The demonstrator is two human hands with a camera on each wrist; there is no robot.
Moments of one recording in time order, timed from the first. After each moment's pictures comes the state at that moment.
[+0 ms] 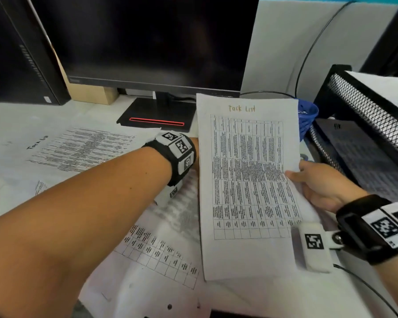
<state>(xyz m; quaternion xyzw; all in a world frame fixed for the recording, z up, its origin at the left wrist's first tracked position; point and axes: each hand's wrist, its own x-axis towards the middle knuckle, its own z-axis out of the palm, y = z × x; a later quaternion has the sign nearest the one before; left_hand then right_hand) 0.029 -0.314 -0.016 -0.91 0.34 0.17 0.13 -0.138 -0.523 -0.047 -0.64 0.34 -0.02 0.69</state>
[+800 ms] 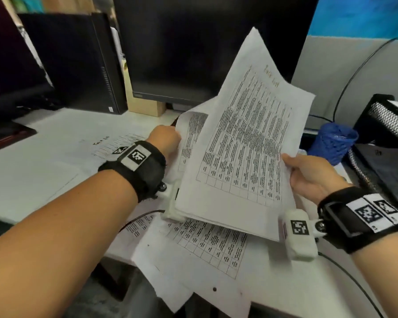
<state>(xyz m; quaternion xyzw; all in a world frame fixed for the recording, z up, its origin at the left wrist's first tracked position) 0.014 -0.171 0.030 -0.96 0.06 0.05 -0.28 -0.090 -0.436 -0.009 -0.51 0.23 -0.06 0.83</state>
